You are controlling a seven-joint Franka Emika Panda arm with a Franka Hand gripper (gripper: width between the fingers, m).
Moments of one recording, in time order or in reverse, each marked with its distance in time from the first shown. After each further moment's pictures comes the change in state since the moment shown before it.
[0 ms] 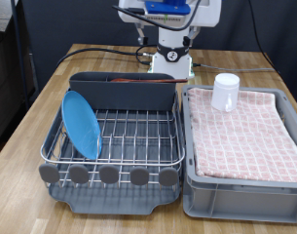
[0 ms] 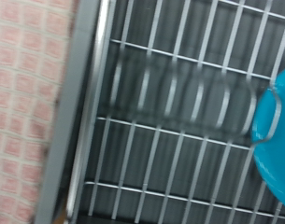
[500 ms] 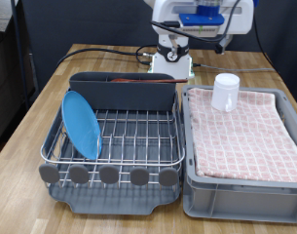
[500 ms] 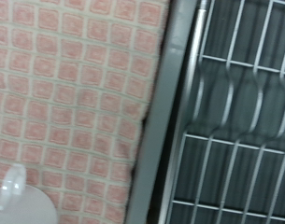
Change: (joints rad) arm 0.046 0.009 0.075 -0.046 0.071 0.049 0.137
